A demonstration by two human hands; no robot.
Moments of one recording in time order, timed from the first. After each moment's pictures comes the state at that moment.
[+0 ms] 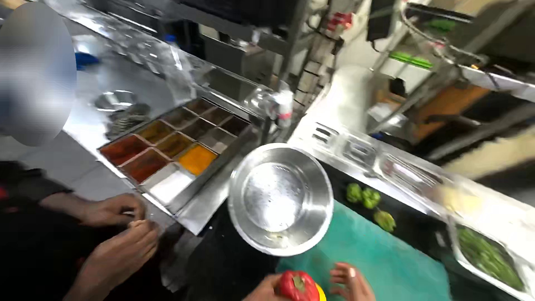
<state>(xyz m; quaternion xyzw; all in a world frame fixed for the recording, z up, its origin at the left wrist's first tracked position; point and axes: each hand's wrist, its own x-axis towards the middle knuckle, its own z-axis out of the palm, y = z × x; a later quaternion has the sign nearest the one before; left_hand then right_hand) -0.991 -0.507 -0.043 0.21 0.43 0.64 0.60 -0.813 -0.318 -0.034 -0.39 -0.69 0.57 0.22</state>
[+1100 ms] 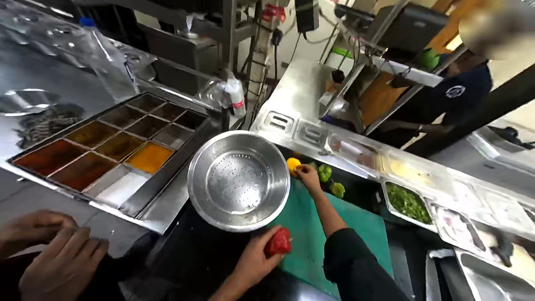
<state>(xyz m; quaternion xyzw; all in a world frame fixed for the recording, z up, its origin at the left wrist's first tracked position) -0.980 -0.464 -0.049 0.47 0.65 0.50 0.32 -0.949 -0.139 -0.027 -0.45 -0.77 0.40 0.22</state>
